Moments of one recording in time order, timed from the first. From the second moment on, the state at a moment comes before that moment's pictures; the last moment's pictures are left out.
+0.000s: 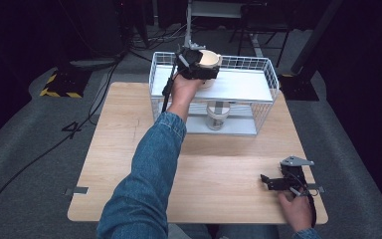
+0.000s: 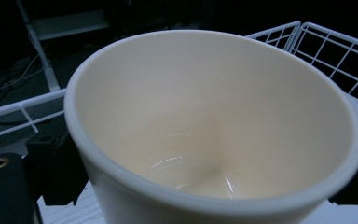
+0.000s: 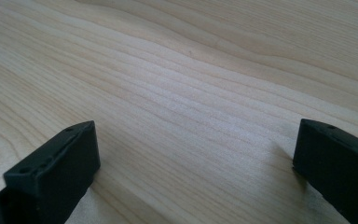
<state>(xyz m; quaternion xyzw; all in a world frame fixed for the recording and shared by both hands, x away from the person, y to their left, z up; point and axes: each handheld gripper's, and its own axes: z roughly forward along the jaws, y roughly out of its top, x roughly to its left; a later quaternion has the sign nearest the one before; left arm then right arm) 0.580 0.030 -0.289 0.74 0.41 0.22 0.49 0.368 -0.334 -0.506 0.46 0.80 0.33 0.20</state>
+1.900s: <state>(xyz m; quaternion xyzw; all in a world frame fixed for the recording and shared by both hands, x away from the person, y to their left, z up) 0.560 0.056 -0.277 0.69 0.42 0.24 0.54 0.368 -0.334 -0.506 0.46 0.80 0.33 0.20</state>
